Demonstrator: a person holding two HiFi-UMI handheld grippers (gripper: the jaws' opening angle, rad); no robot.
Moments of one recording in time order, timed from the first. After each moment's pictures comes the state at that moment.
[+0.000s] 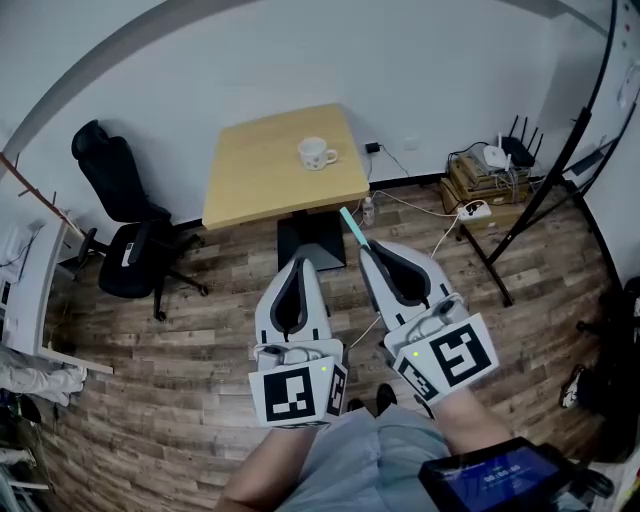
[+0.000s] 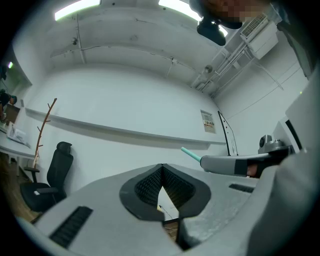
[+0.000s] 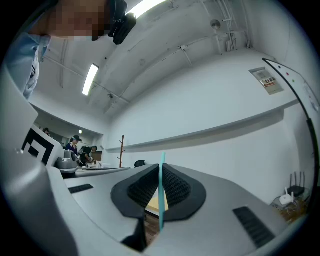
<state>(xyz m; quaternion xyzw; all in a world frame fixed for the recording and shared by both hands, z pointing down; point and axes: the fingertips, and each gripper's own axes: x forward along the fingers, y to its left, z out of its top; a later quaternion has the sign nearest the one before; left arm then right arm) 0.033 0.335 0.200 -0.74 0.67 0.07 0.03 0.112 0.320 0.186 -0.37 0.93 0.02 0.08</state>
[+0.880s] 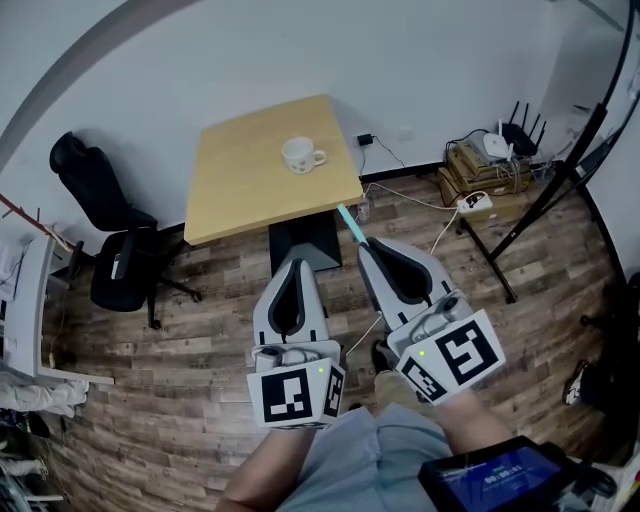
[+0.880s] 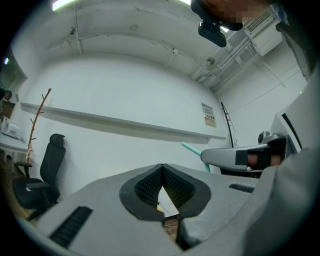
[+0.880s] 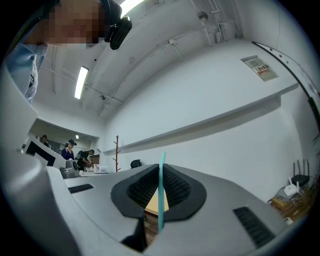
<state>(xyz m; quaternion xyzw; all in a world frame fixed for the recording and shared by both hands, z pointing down) 0.041 0.238 0.239 -0.75 0.66 0.05 0.01 0.123 0.225 0.215 -0.37 0.92 -0.02 0.09</state>
